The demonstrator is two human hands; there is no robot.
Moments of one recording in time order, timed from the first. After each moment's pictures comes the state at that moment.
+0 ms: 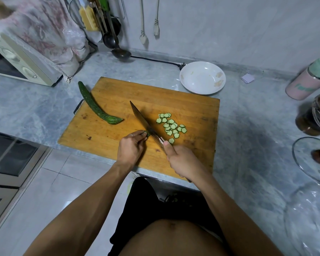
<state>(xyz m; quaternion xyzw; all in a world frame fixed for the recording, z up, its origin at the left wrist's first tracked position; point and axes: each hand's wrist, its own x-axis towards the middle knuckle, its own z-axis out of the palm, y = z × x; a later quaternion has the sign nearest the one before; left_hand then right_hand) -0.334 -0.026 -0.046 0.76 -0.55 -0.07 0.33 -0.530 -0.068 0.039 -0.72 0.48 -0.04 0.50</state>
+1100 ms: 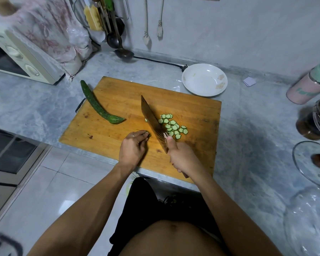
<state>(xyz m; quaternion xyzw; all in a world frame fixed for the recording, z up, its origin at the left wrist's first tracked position) -0.336 -0.025 -0.048 0.76 -0.55 -0.07 0.33 -0.517 -0.076 0.033 -0.69 0.52 -0.04 0.50</state>
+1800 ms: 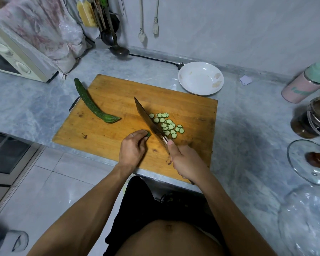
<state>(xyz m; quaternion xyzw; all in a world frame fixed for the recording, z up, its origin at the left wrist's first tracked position) -0.348 -0.030 -0.049 0.76 -0.54 -0.07 0.36 -0.541 -0.071 0.048 -0.72 0.49 -0.04 0.50</state>
